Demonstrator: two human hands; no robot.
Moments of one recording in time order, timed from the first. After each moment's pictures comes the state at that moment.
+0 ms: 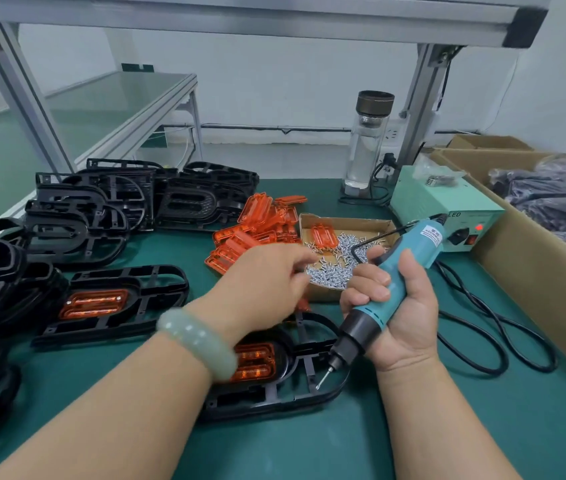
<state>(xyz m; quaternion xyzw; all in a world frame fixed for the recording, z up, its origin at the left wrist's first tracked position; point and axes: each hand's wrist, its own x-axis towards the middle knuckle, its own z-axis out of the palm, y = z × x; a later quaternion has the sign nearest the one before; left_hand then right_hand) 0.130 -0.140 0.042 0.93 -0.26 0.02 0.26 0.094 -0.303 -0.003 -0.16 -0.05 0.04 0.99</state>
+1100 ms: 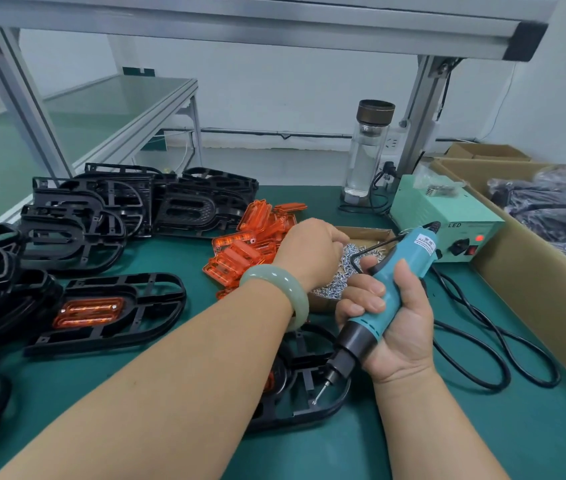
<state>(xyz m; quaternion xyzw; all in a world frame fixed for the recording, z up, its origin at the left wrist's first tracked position) 0.186 -0.204 0.041 0.91 -0.21 0.03 0.35 0.098 -0.300 -0.003 -0.15 -0.04 0.05 0.99</state>
